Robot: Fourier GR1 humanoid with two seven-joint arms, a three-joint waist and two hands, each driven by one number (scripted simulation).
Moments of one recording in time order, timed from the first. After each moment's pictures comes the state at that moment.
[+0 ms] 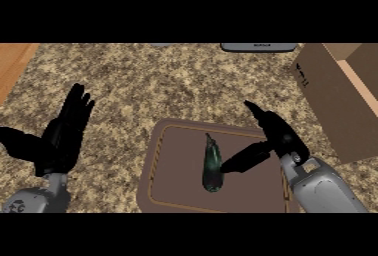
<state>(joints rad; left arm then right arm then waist) -0.12 0.29 -0.12 -1.63 0.29 0.29 0.16 -0.41 -0.32 0.43 -1.65 0.05 -0.06 1.10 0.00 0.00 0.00</state>
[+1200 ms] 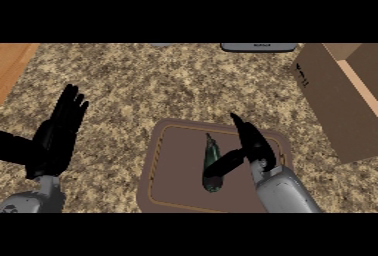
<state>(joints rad) -0.10 0.24 -0.02 -1.66 0.24 0.20 0.19 -0.35 -0.10 0.40 -1.49 0.29 -0.03 1.05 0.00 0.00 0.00</state>
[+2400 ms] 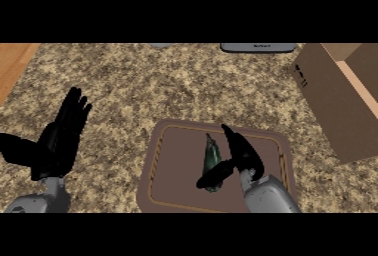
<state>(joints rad) -0.09 0.16 0.02 -1.66 0.16 0.14 0.19 -0.28 0.00 0.40 -1.43 0.37 0.01 1.00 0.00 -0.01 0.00</state>
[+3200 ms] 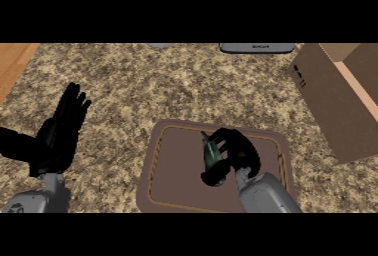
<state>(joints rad) -0.11 0.14 0.05 -1.67 0.14 0.13 0.23 -0.31 -0.02 0.44 -1.38 0.51 0.00 0.91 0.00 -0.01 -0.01</state>
